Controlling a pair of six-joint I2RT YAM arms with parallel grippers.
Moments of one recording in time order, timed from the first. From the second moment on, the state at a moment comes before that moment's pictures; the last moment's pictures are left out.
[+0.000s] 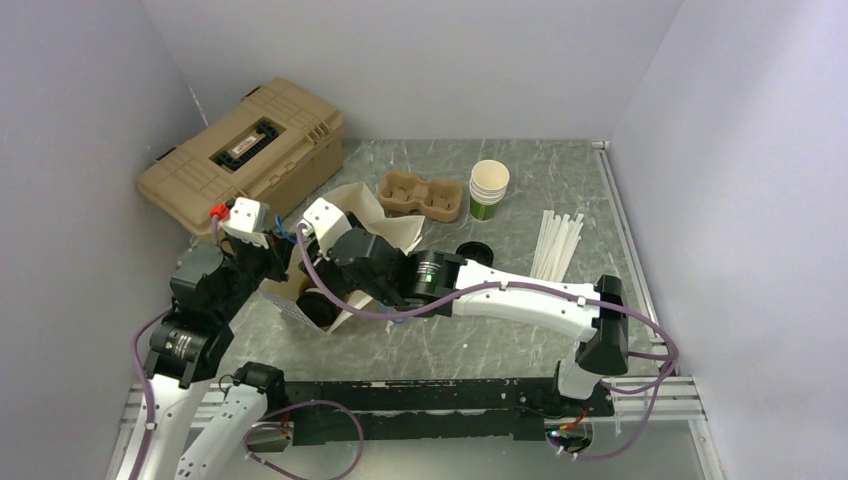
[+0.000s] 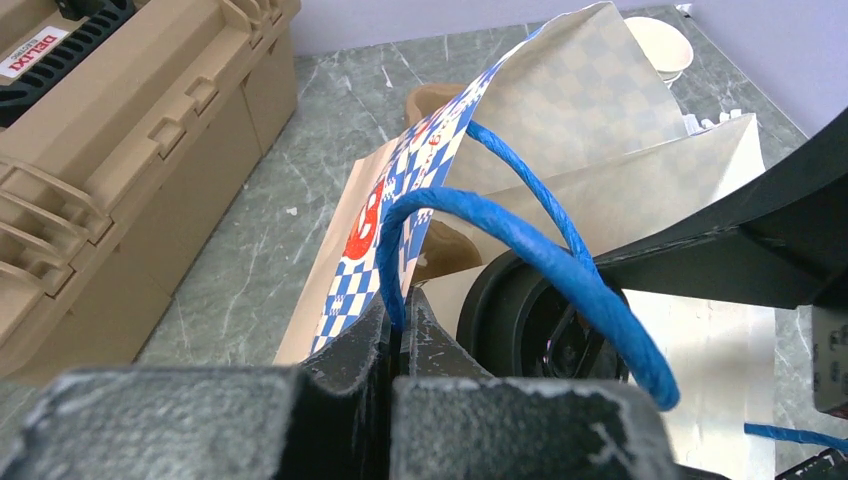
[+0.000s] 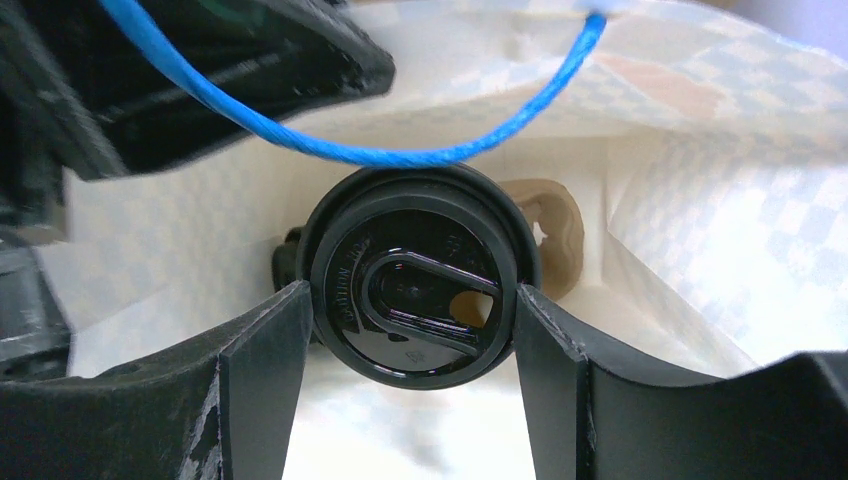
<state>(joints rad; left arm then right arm) -0.27 0.54 0.90 -0.53 0.10 -0.10 1.32 1.69 1.66 -0.41 0.42 0.08</state>
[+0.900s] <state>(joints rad) -0.27 0.47 0.92 -0.57 0.20 -0.15 1.20 1.67 1.37 -0.23 0.38 0.04</state>
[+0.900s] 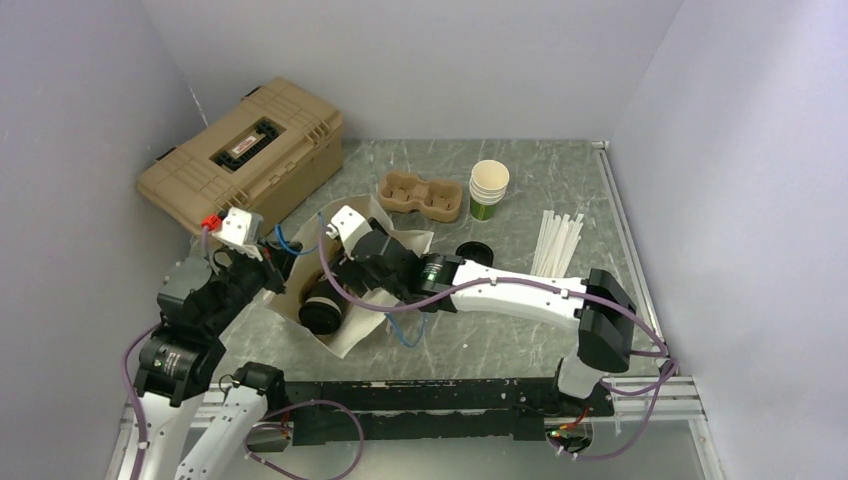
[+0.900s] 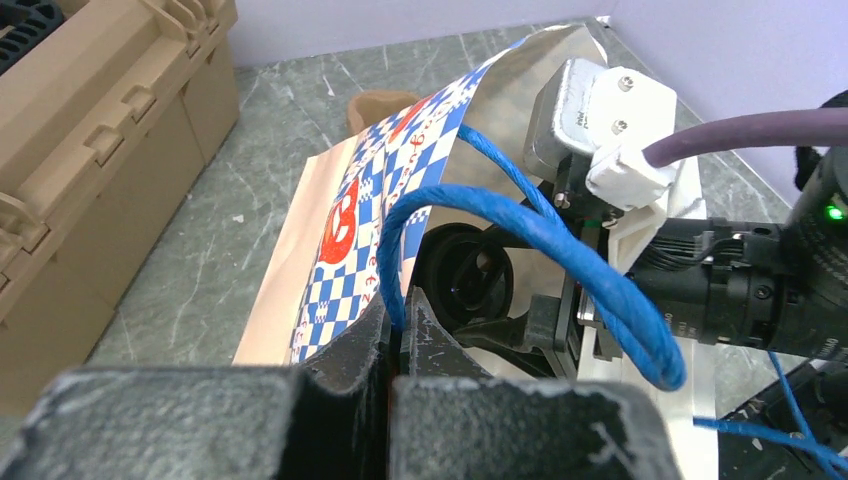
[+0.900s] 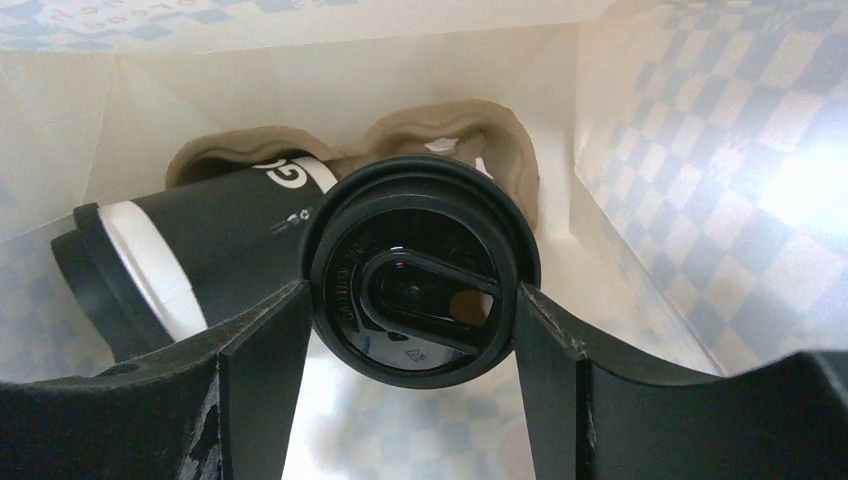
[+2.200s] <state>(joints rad) -0.27 0.47 0.95 -0.64 0.22 -0.24 1.17 1.65 1.24 -0.09 0.31 0.06</state>
